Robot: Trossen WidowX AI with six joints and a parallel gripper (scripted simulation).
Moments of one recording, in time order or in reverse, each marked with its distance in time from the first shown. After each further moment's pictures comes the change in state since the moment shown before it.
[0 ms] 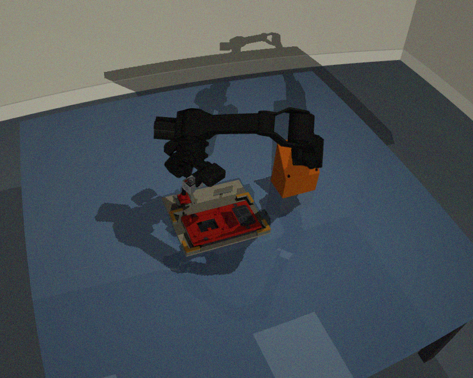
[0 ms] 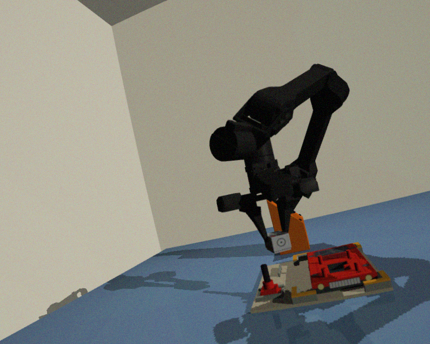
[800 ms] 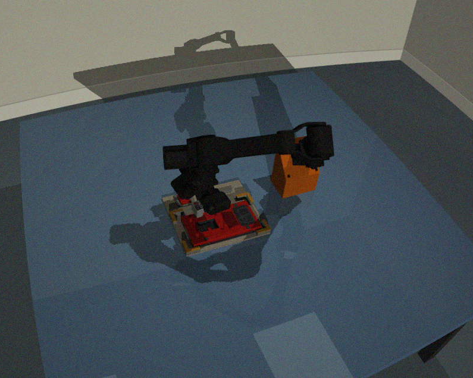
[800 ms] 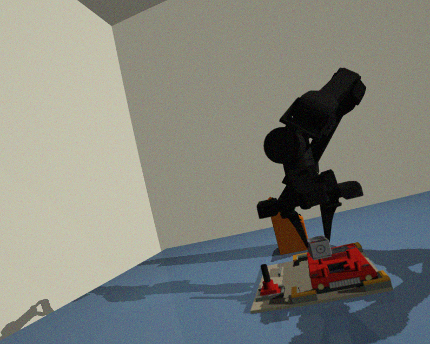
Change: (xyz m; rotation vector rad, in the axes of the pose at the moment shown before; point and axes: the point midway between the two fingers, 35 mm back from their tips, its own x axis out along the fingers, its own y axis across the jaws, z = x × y) arm 0.024 0.068 0.025 0.292 -0.007 0.024
